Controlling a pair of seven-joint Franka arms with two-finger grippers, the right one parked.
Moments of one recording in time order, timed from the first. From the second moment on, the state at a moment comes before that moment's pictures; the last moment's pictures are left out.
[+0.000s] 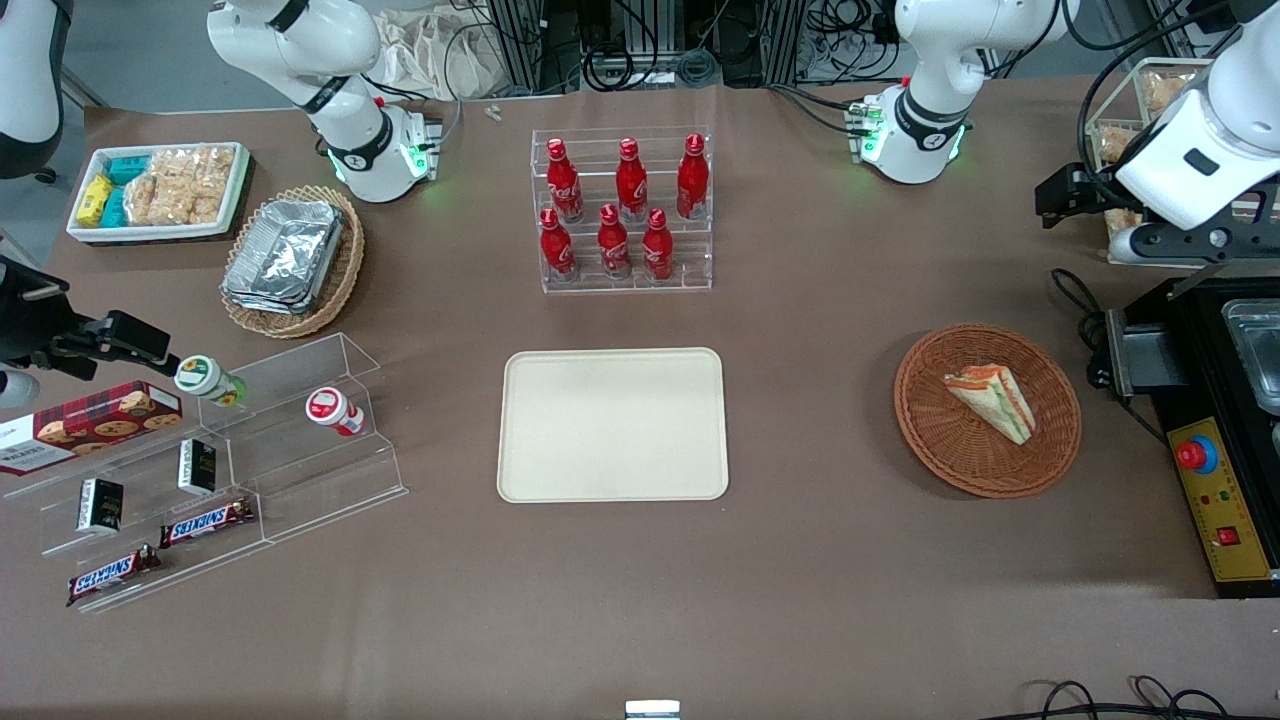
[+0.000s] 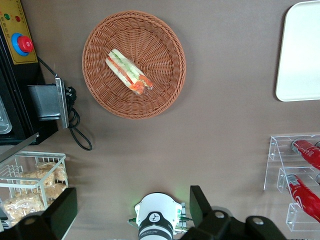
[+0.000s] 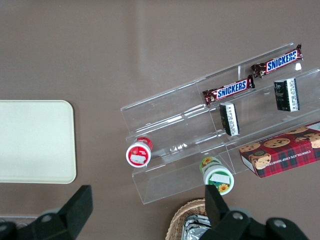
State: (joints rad) arm -0.10 0.00 -0.06 -1.46 0.05 1.26 -0.08
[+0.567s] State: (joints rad) arm -0.10 0.00 -0.06 -1.46 0.05 1.26 -0.10
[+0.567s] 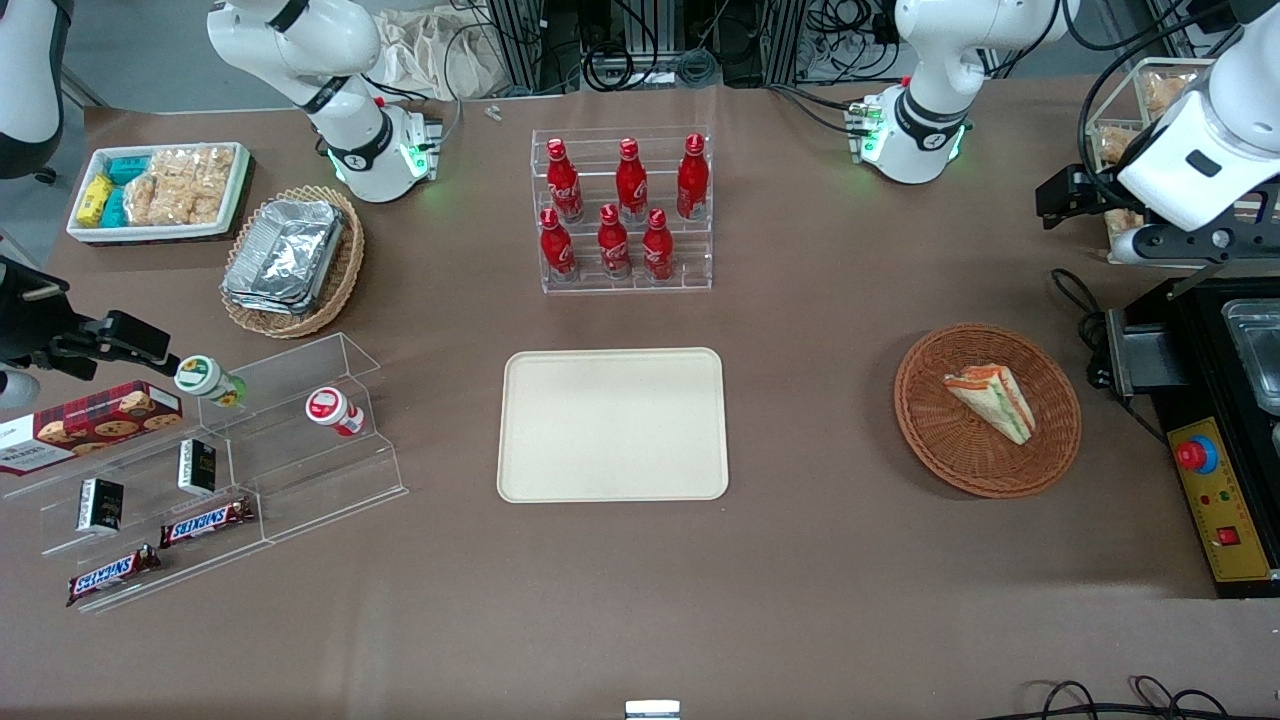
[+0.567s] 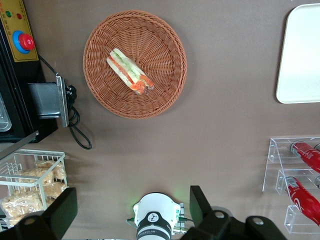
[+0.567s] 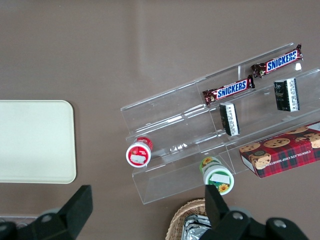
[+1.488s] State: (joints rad) arm -0.08 0.03 0.01 -1.82 0.05 1.65 -0.56
